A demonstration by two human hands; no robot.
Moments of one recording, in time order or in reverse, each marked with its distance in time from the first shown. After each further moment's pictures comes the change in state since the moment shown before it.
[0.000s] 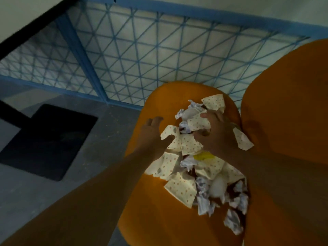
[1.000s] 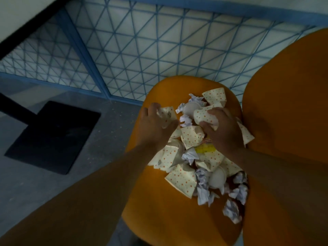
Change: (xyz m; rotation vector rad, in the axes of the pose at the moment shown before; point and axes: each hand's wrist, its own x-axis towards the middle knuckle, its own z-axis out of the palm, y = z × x) left_hand 0.000 0.017 0.001 -0.174 0.215 0.007; right_hand -0.012 0.010 -0.004 0.084 0.126 0.020
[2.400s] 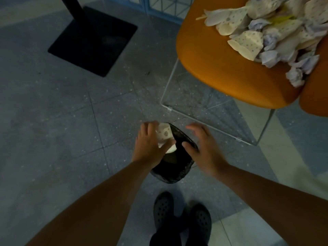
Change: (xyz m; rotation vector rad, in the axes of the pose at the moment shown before) left_hand -0.456 -0.266 -0.029 0.156 -0.075 -0.204; right_hand -0.472 -0.111 0.111 0.246 -0.579 -0.012
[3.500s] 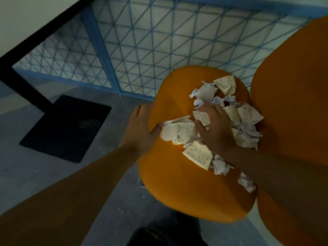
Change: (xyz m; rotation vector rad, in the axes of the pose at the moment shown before) left_hand 0.302 0.247 -0.122 -0.064 0.094 0.455; right_hand 0.271 -0.012 -0.279 -0.202 0.528 -0.159
